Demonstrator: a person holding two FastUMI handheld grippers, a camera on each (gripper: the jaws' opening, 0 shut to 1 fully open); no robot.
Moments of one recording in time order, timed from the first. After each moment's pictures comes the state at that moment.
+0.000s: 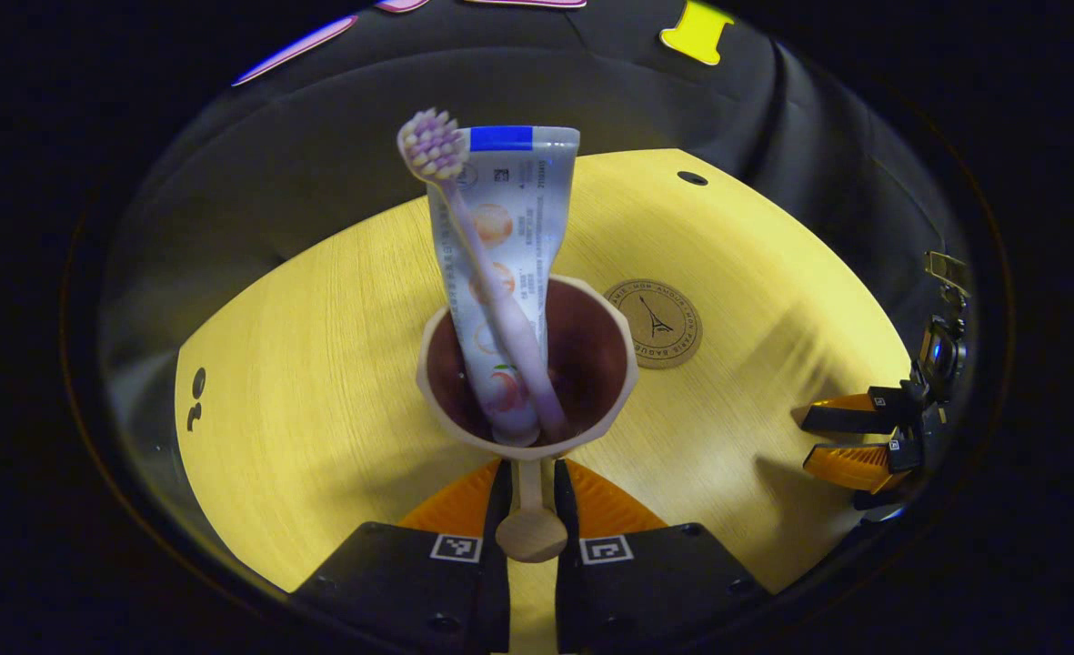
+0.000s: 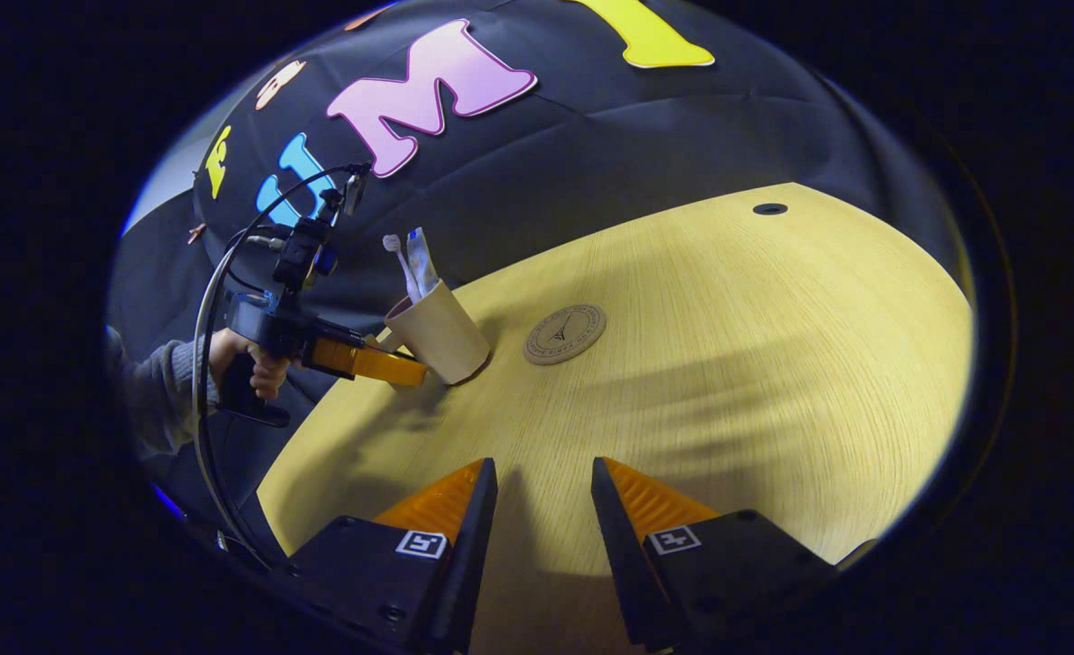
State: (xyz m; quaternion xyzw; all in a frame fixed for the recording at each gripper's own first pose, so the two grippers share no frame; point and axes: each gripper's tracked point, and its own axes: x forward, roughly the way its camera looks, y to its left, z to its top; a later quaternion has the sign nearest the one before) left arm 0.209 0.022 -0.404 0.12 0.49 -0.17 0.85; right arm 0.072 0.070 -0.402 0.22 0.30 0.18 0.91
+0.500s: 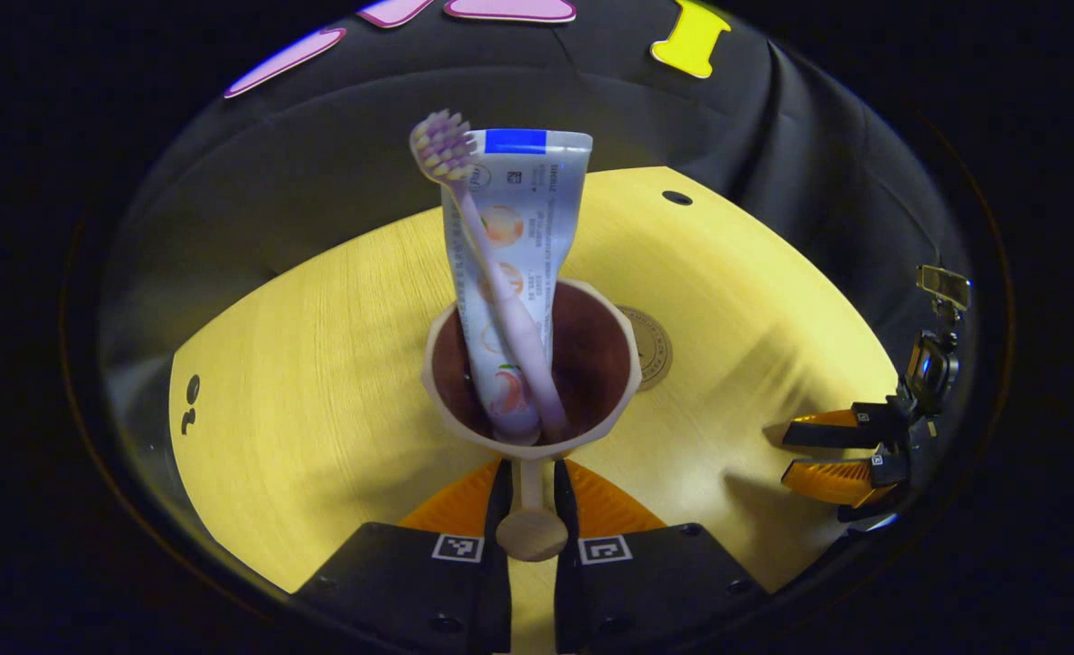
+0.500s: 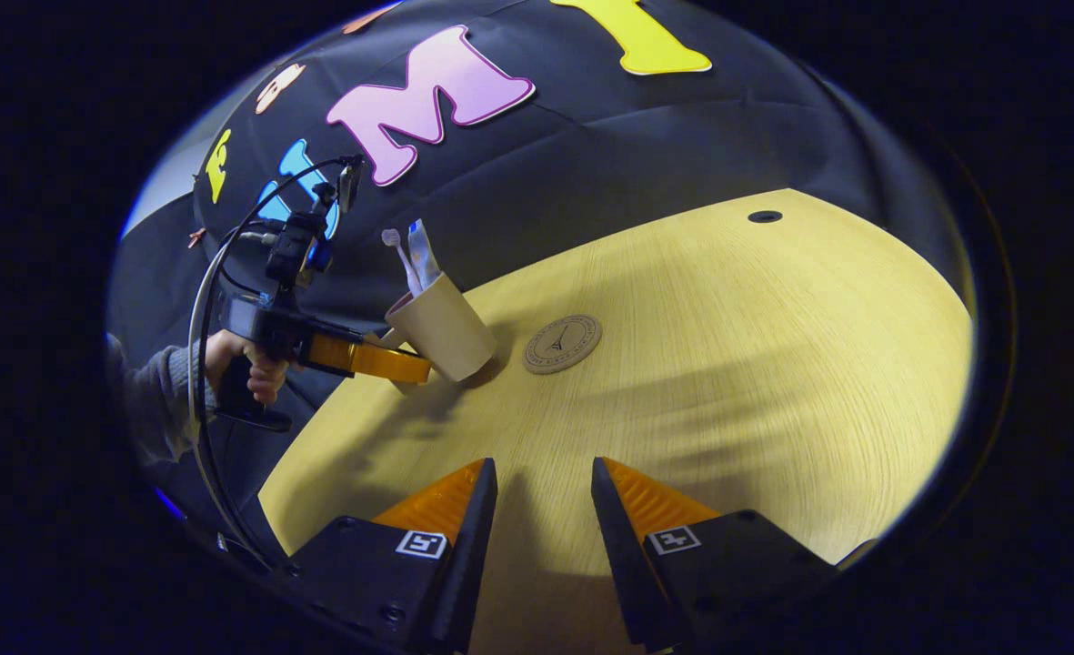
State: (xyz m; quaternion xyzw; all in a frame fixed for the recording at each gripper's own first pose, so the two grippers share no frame) left arm 0.211 0.006 -0.390 0.10 0.46 -0.19 0.86; right arm 0.071 0.062 -0.394 0.22 0.29 0.18 0.92
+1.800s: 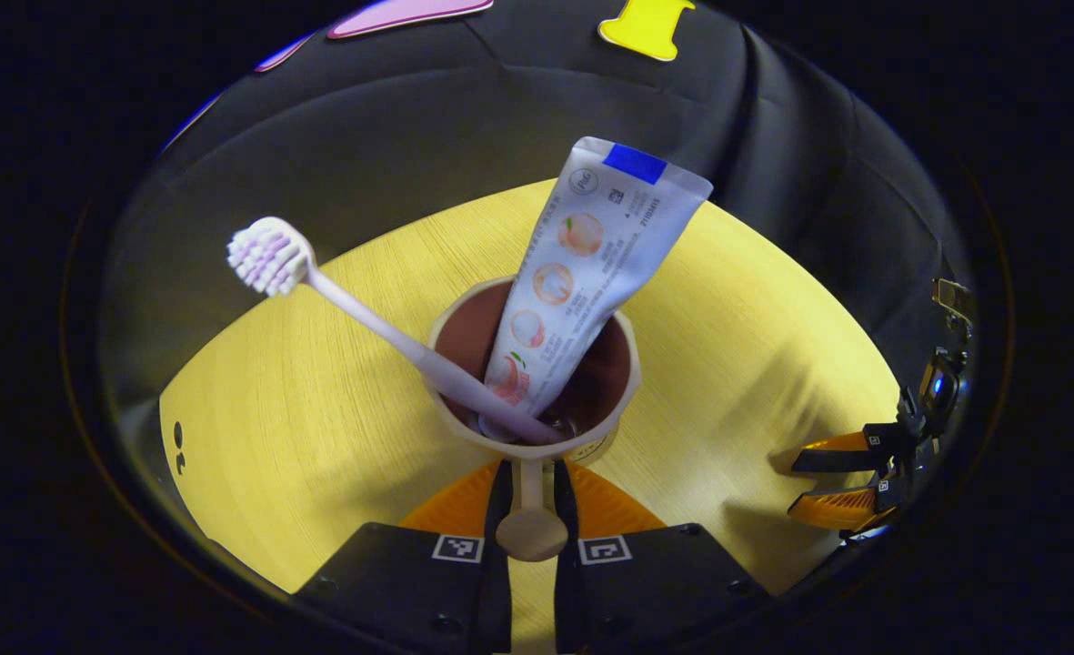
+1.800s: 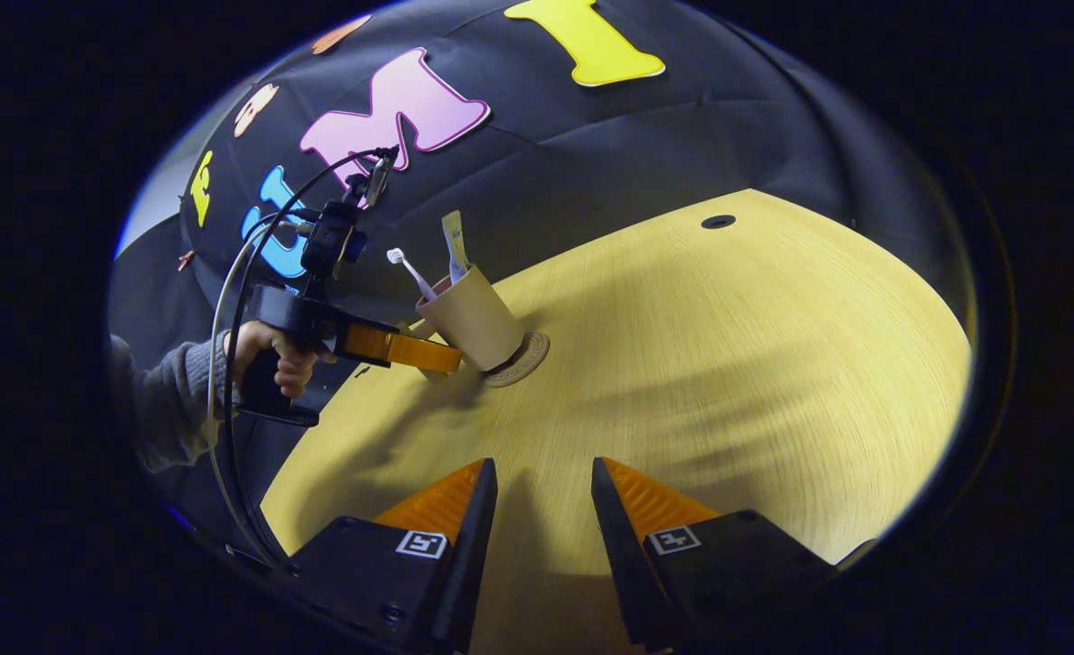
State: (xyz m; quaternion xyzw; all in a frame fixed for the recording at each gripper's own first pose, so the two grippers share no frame) left arm 0.245 -0.067 -0.410 0.13 0.46 -0.22 0.85; right arm 0.071 0.004 -0.393 0.24 0.29 0.15 0.91
